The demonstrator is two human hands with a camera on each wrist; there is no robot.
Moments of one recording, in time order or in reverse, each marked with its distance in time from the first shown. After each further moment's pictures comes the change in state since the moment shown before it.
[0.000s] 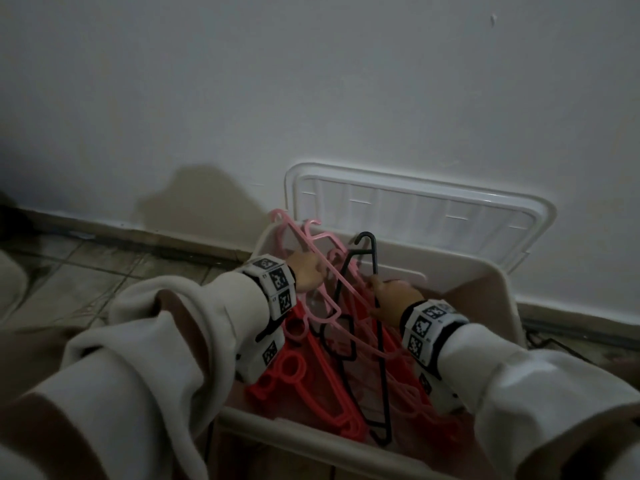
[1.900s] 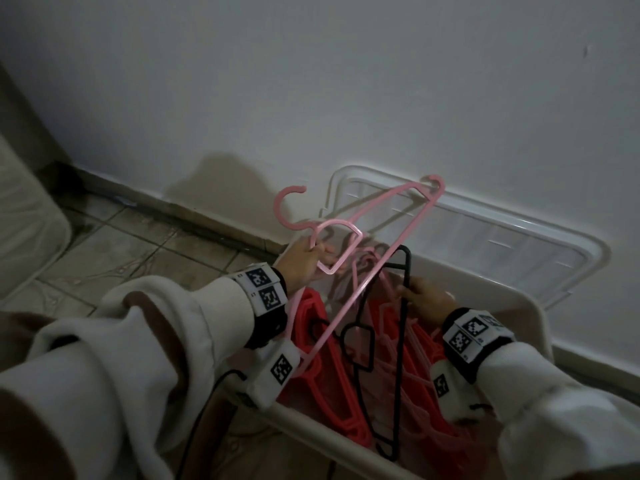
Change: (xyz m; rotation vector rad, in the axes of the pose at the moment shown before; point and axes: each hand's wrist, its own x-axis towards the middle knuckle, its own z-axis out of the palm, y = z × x) left_hand -0.036 -0.029 0.000 -1.166 0.356 0.060; right_hand 0.030 0.028 0.003 0.501 0.097 -0.068
